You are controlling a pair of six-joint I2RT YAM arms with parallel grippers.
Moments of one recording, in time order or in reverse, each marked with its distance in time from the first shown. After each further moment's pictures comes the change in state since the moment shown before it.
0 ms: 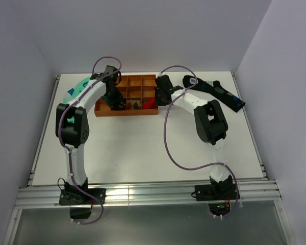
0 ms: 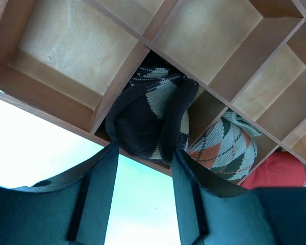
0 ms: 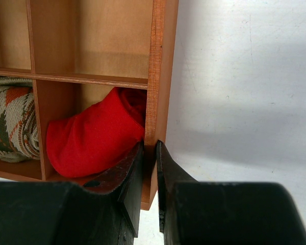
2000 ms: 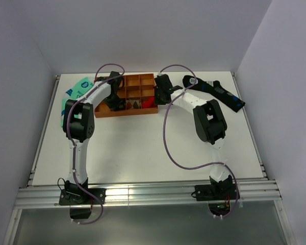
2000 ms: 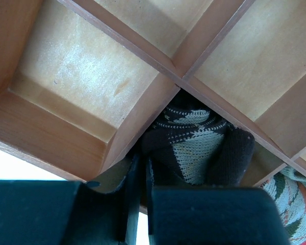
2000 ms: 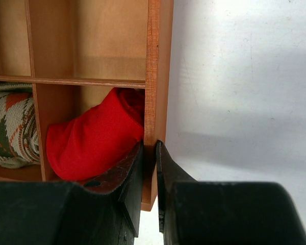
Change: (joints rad) left arm -0.003 0.153 0.054 -0.044 -0.082 -0.026; right arm 0.000 0.018 0.017 0.027 0.003 -0.022
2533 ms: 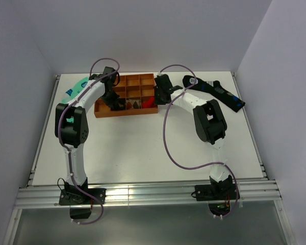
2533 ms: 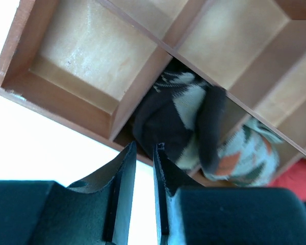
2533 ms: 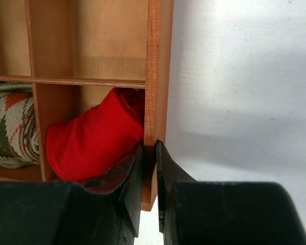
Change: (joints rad) left arm 0.018 -0.143 -0.065 0.012 0.054 0.010; right arm 0.000 0.001 0.001 0.000 0.001 -0.002
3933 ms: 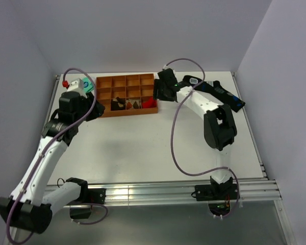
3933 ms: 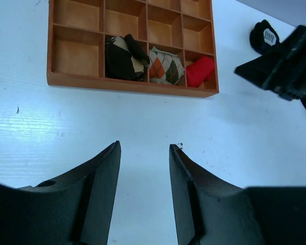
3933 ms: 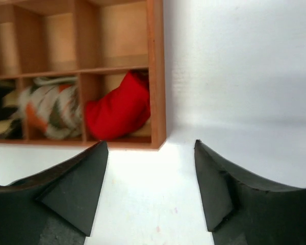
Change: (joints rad) left arm 0.026 -1.067 -0.735 0.388 0.209 0.428; right arm 0.000 -0.159 -0.017 -0.113 0.071 0.075
